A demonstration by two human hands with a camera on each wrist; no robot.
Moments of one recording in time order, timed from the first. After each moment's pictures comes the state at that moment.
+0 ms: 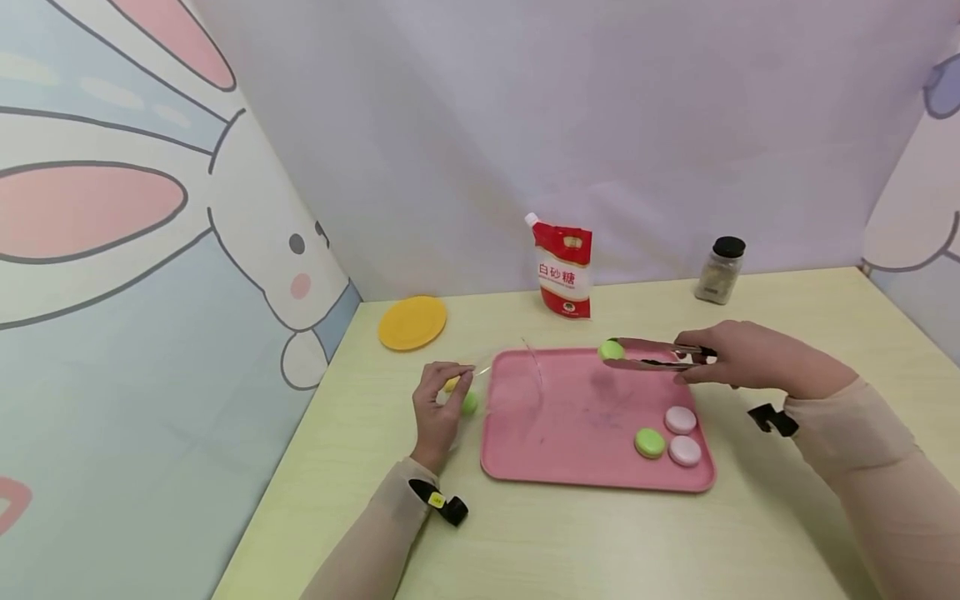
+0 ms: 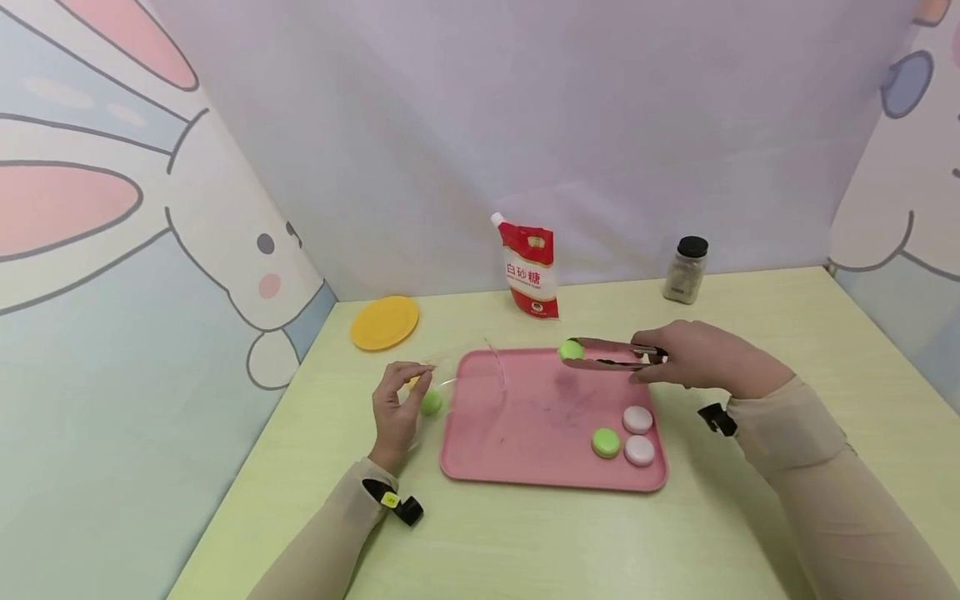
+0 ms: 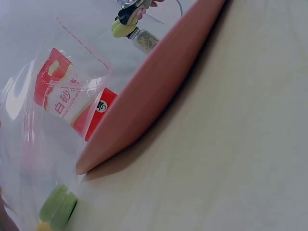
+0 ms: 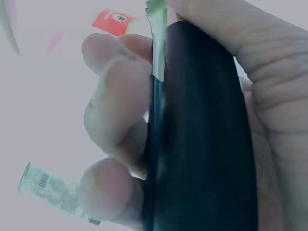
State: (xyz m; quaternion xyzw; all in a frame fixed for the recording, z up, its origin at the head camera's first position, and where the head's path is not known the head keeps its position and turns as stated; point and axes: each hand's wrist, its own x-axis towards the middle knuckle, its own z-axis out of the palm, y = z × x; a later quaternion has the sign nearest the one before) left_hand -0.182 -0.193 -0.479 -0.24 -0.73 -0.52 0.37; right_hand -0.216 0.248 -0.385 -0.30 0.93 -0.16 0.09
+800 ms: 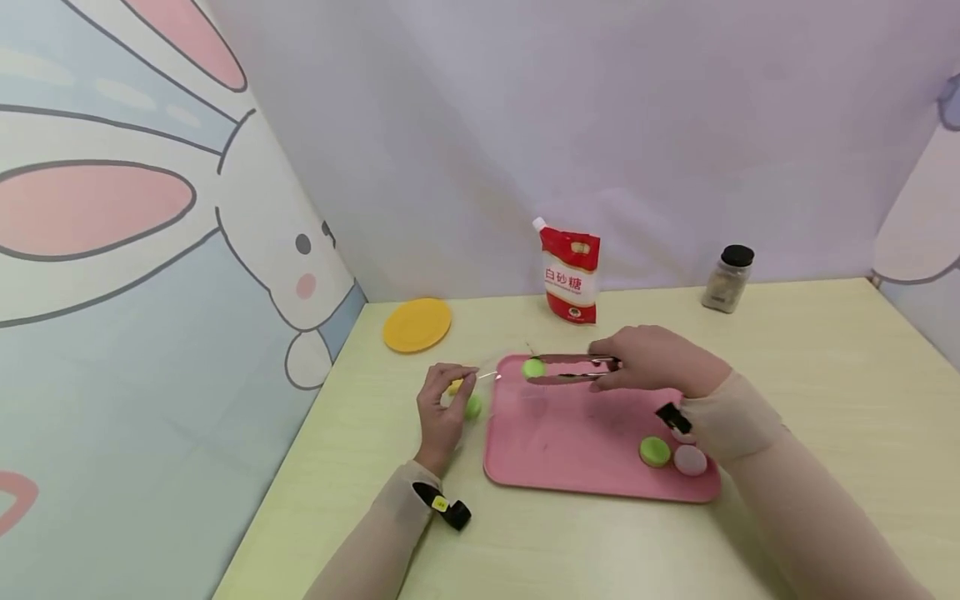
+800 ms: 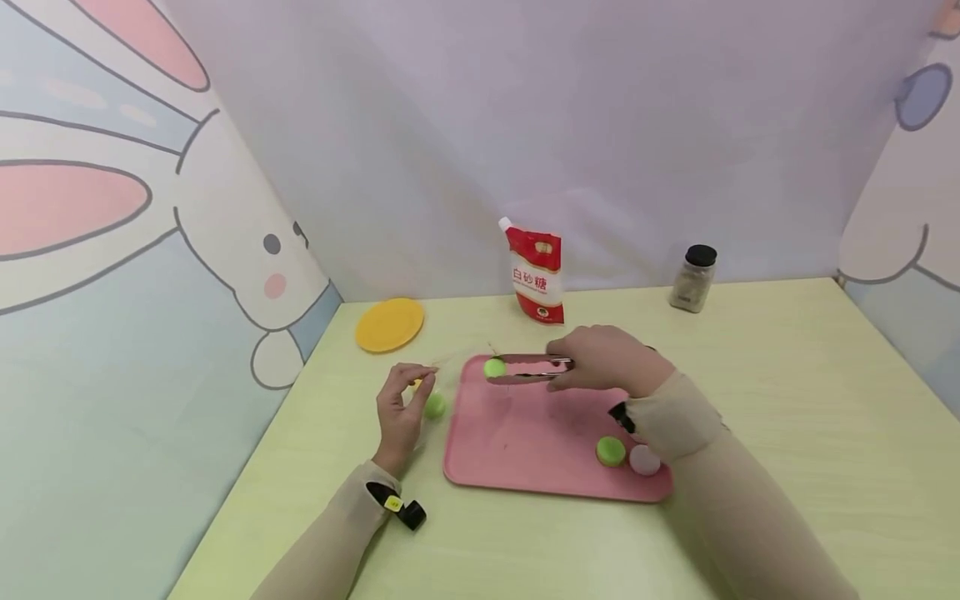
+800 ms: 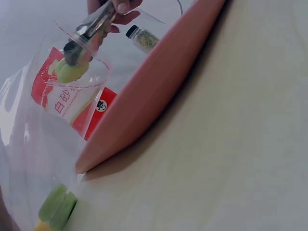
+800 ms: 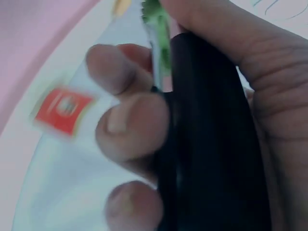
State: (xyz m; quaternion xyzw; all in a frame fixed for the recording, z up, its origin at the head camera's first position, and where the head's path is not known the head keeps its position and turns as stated) left_hand -0.180 -0.192 -0.474 -0.23 -0.73 -0.52 0.37; right_hand -0.234 0.135 -0.378 -0.37 0.92 -0.12 0.09
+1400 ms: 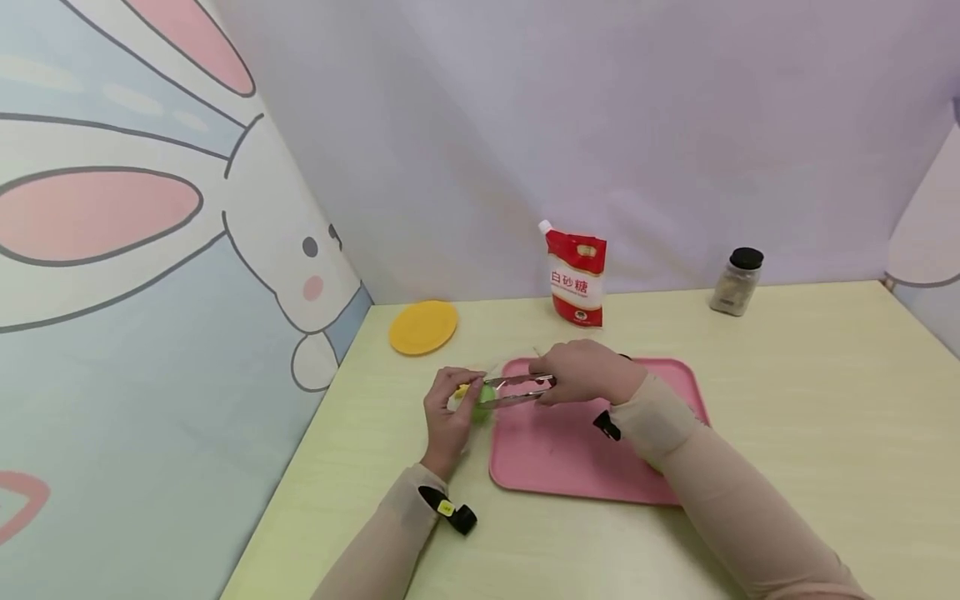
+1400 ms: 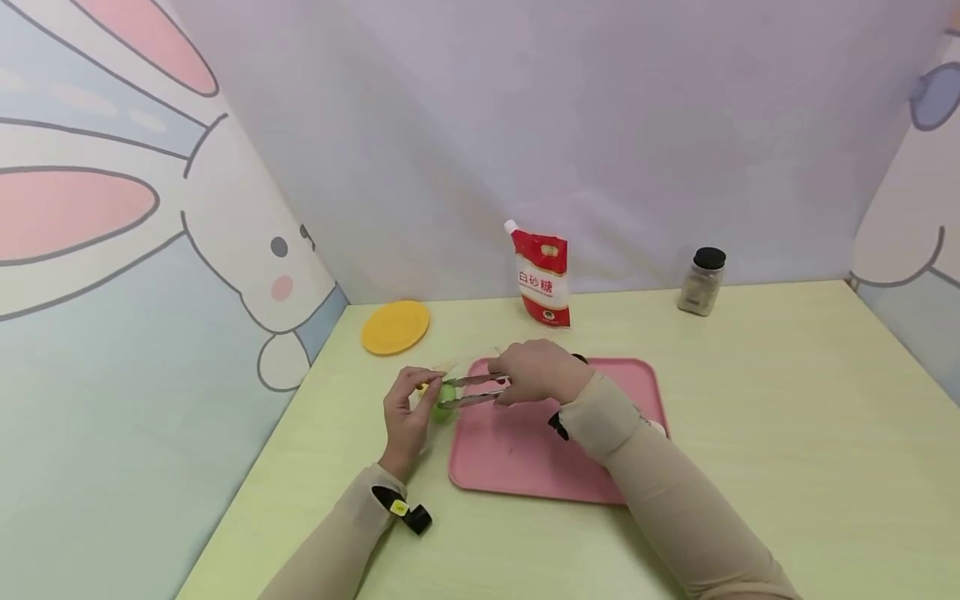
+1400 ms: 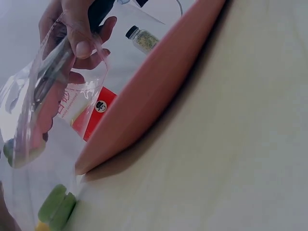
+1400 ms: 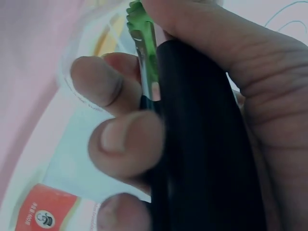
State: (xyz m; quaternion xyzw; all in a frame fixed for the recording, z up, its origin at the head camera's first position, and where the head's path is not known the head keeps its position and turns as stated) left_hand -0.197 -0.200 -0.500 -0.24 -0.73 -0.52 0.36; right_hand -0.239 0.047 -0.387 -0.42 0.90 -0.10 0.10
